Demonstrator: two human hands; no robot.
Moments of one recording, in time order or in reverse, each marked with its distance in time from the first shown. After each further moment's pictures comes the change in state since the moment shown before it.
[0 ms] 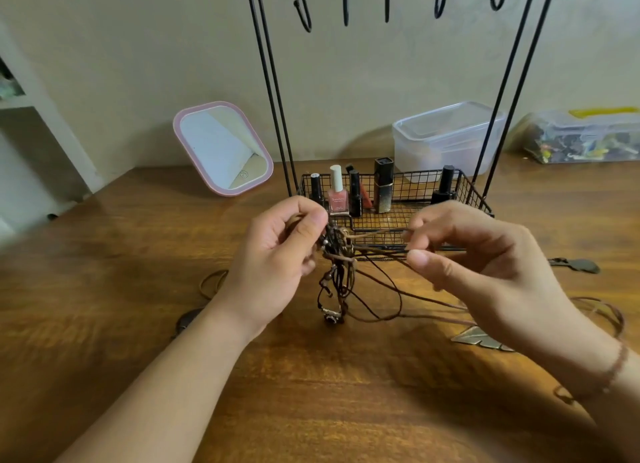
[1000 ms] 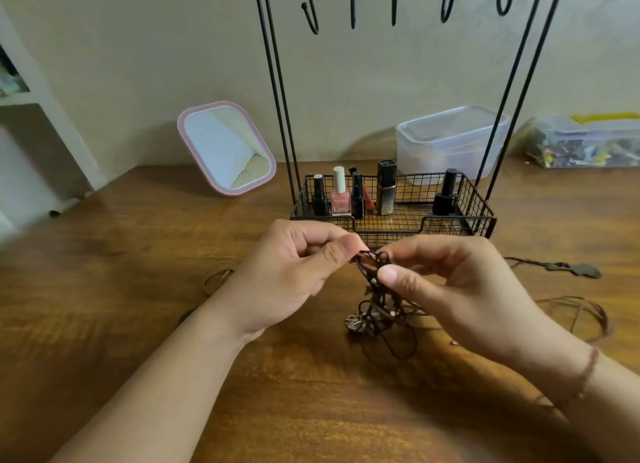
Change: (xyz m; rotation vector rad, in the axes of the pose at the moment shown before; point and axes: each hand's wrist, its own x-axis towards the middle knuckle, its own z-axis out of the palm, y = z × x) left_hand -0.004 0.010 0.000 0.030 -0.202 -0.086; right_hand 0.002 0.004 0.017 -0.098 -0.100 0.072
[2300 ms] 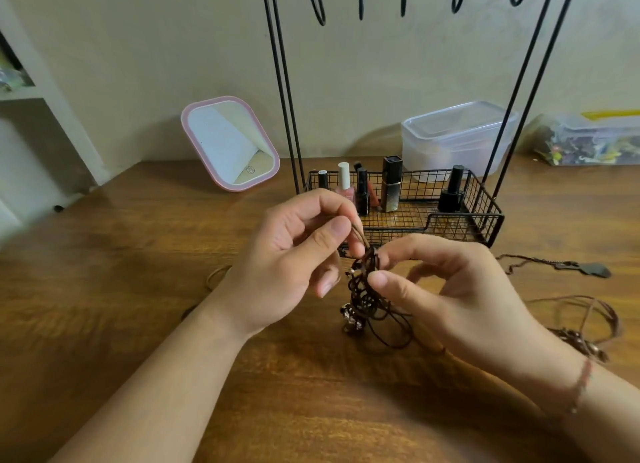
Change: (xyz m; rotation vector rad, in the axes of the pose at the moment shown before) left_hand 0.001 -0.003 -0.004 -0.112 -0.033 0.173; right_hand -0.002 0.002 0.011 -0.097 0.082 -0.069
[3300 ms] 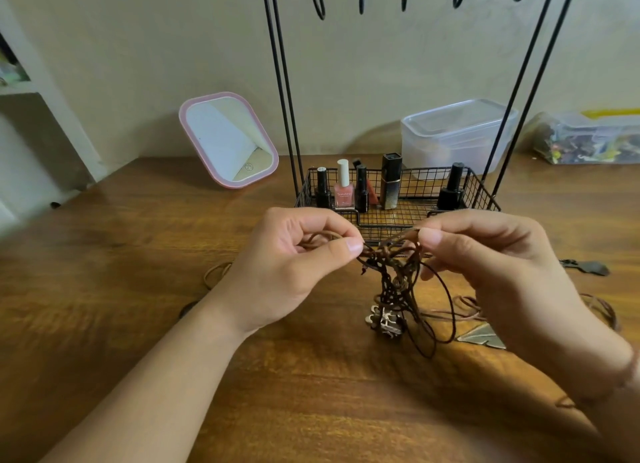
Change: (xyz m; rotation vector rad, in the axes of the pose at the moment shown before) left_hand -0.001 -0.001 0.001 0.235 0.005 0.010; right_hand 0.003 -0.003 -0.020 0.454 0.115 0.103
